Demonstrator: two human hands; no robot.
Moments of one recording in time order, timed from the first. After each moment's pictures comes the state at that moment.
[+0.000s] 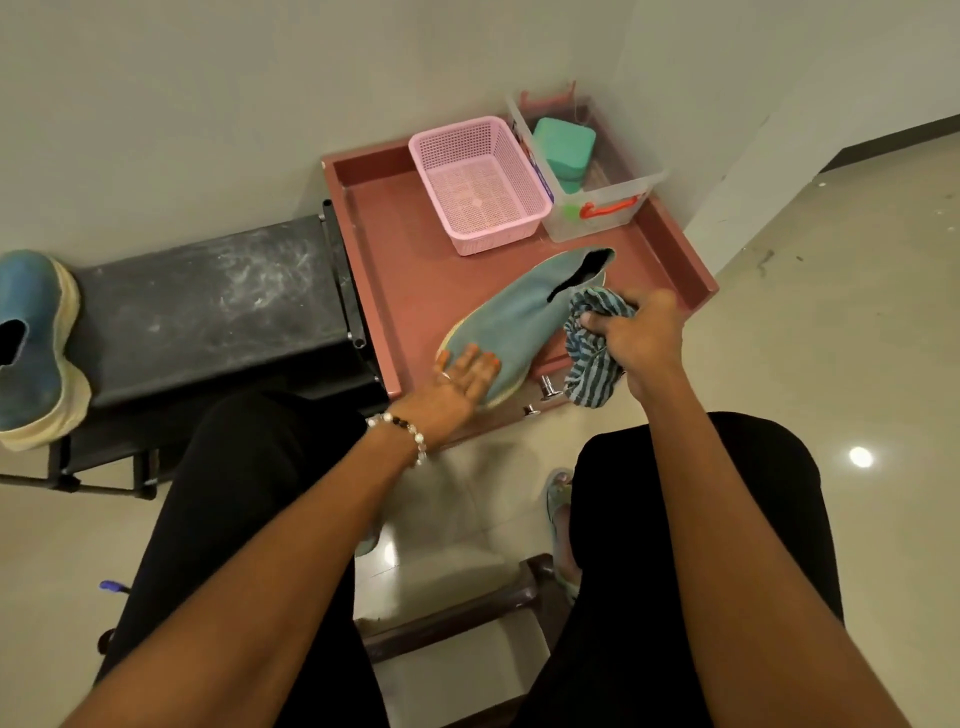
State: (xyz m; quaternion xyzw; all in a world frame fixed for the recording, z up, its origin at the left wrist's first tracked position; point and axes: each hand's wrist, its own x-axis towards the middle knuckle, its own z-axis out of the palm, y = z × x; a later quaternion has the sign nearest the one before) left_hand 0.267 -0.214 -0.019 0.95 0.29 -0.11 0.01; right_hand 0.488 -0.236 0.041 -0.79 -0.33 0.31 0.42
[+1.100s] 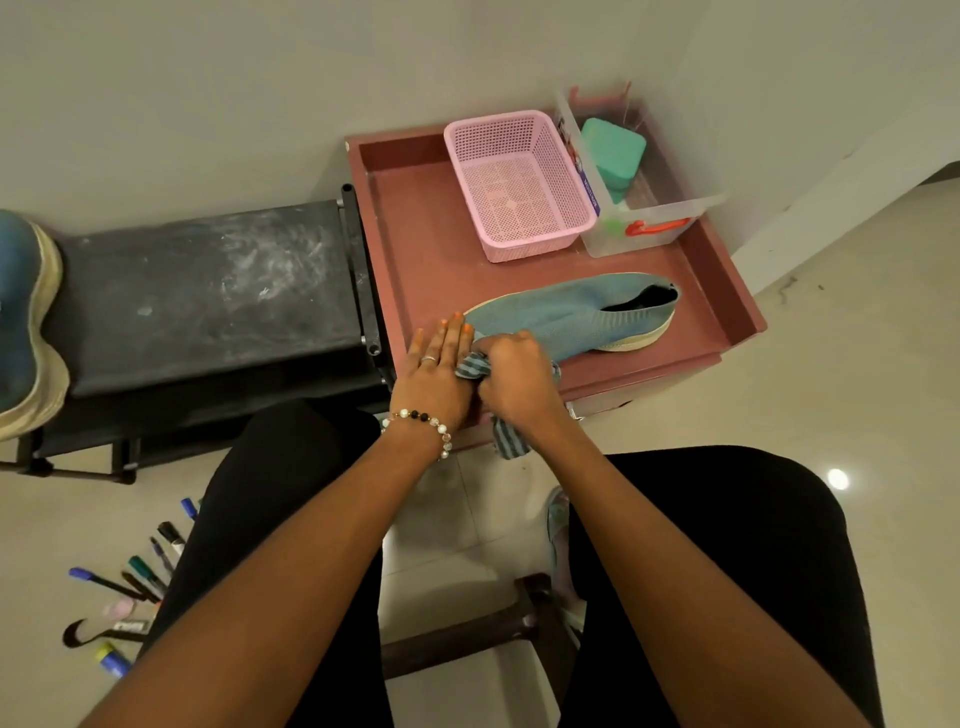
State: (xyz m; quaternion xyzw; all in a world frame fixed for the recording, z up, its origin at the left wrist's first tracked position) left_hand 0.258 -0.178 -0.035 0.83 0.53 -0.13 0.07; right_hand 0.367 -0.189 0.003 -0.70 -0.69 0.18 0.07
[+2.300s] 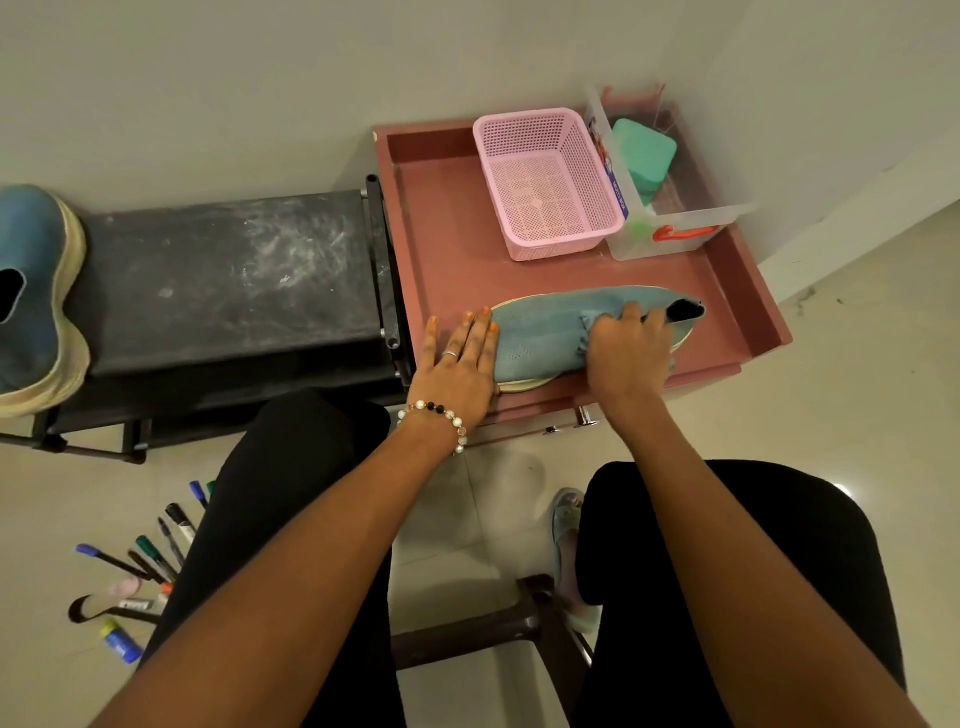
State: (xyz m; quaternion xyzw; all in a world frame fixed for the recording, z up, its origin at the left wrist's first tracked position) left_hand 0.254 -0.180 -0.033 0.85 0.52 -0.10 0.05; right_hand 0.435 -0.181 0.005 -0.81 -0.58 -0.02 -0.09
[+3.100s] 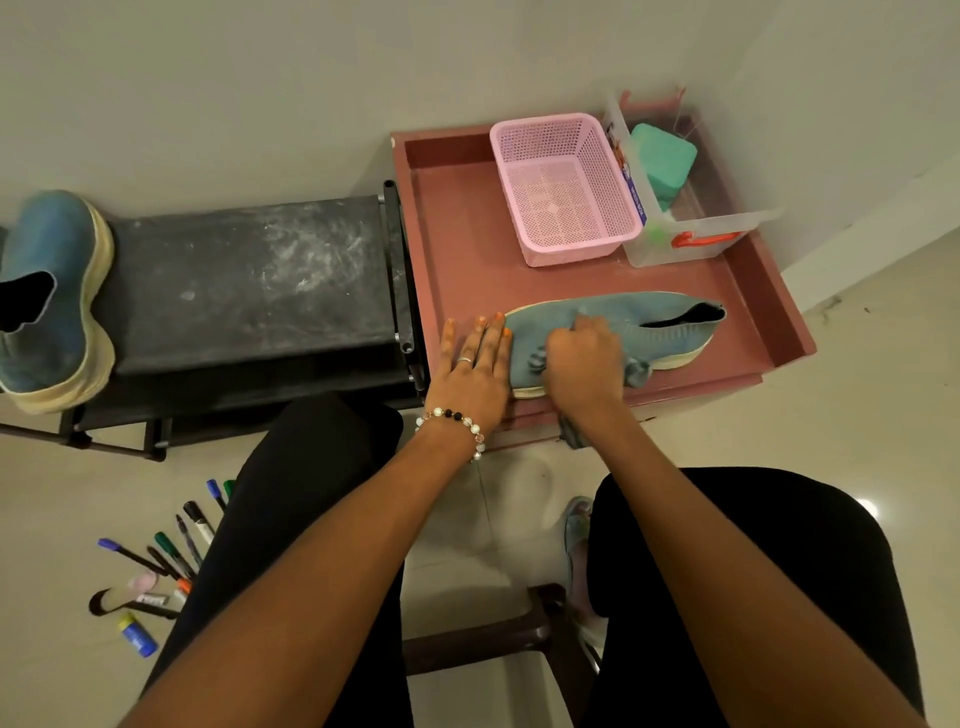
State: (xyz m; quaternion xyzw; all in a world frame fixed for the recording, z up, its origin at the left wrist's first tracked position) left_hand 0.260 -0.181 -0.031 0.84 0.53 -0.11 0.05; right_hand 0.386 -0.175 0.004 -0.74 -0.67 0.04 -0.07
